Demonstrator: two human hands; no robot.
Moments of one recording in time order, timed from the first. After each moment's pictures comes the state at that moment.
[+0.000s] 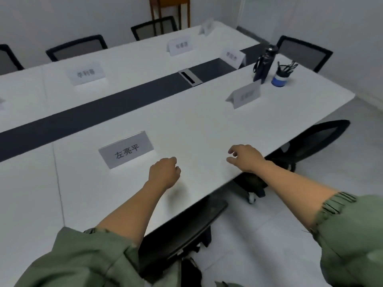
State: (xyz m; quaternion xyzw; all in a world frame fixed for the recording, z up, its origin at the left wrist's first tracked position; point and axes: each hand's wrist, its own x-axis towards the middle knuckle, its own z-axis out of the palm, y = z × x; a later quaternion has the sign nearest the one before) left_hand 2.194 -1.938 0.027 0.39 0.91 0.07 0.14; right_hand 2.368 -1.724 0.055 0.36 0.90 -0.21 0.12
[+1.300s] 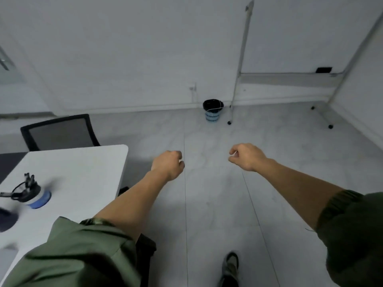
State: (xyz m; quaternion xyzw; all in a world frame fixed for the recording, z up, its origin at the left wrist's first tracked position) left_hand 2.749 -1.264 0.154 0.85 0.53 0.01 0.09; right_hand 3.010 -1.332 0.148 0.79 0.59 -0.16 -0.07
